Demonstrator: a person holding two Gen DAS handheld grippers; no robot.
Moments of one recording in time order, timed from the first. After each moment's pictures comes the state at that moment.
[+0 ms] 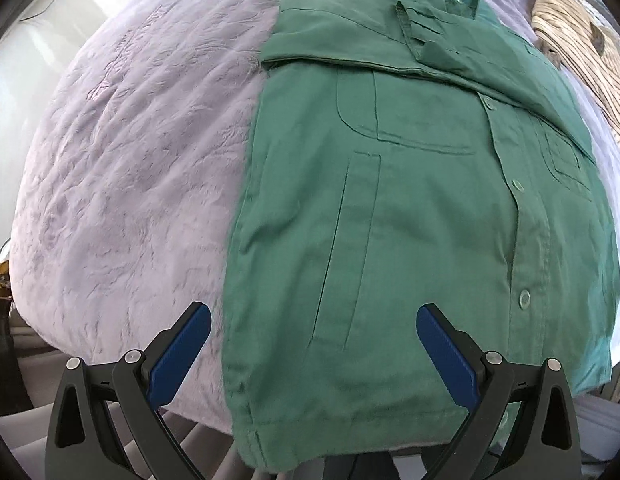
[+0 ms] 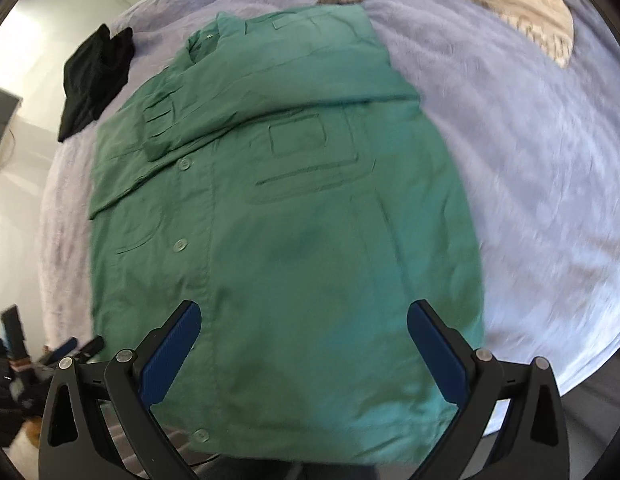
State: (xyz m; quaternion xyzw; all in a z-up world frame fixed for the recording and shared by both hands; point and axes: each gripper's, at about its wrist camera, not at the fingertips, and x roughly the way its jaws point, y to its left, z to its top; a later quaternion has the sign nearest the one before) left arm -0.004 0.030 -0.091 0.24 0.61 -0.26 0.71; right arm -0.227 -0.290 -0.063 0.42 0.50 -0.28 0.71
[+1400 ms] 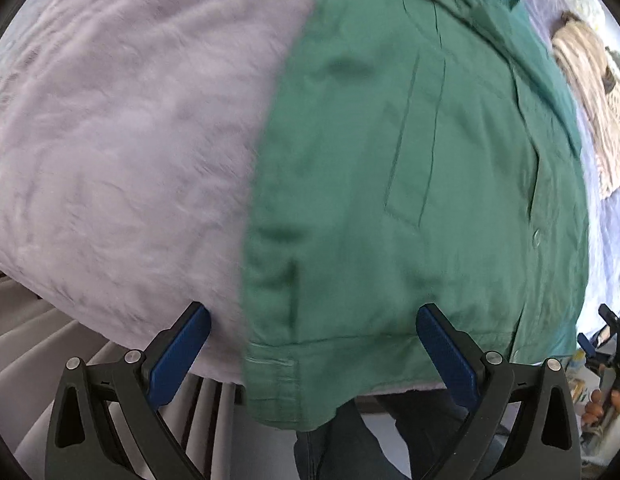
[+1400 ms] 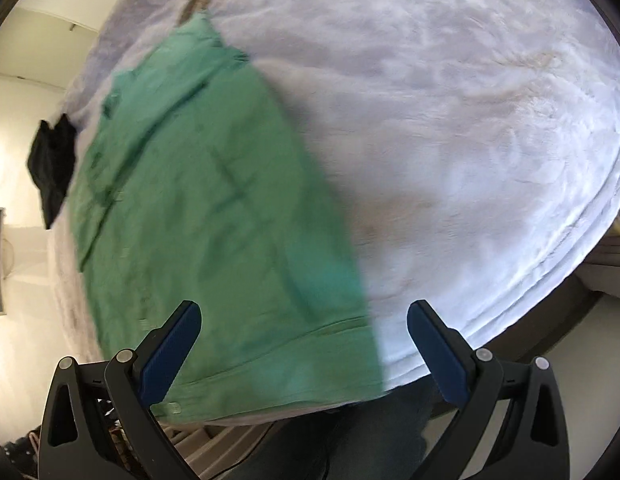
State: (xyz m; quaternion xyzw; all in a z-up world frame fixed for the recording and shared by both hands) left arm -0.003 0.109 -0.148 0.13 0.72 -0.27 0.63; right arm -0.375 -0.287 -0.103 0.54 0.44 -0.36 0.62
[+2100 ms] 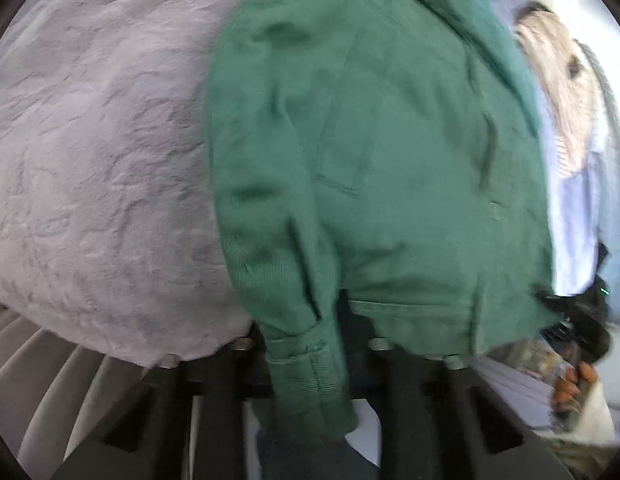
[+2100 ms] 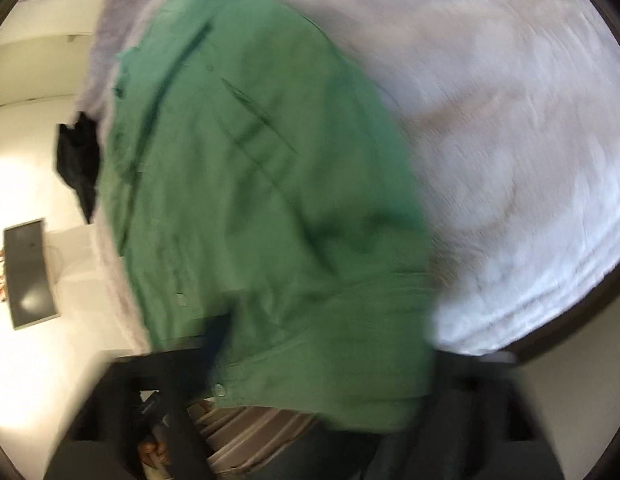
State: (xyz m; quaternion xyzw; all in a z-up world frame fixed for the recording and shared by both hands) left arm -0.005 0.105 -0.146 0.08 0.73 -0.35 0.58; right arm -0.353 -0.259 -0.146 0.65 0.41 -0.27 0.58
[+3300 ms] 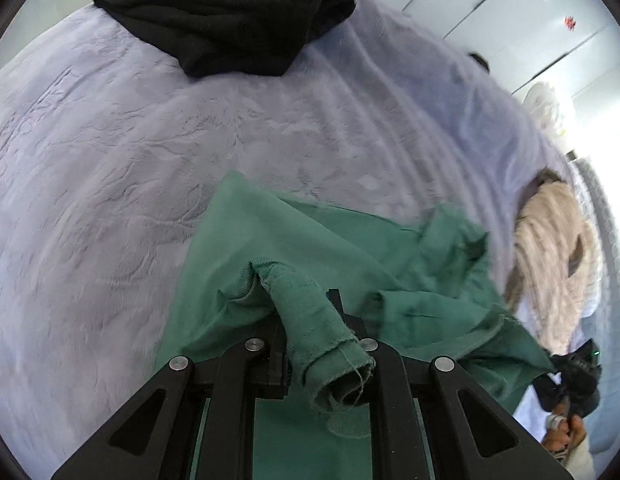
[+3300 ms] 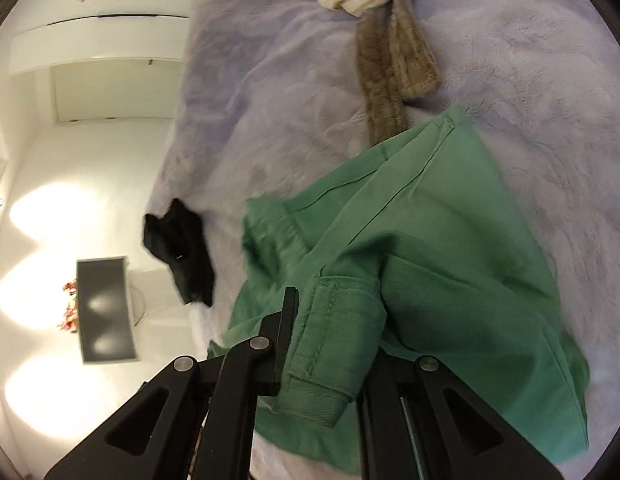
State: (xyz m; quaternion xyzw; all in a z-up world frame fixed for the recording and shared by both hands) left arm 0.270 -0.158 -0.099 -0.01 0.60 -0.32 0.73; right arm -0.082 -0.562 -0.118 0.66 0.28 -0.18 0.68
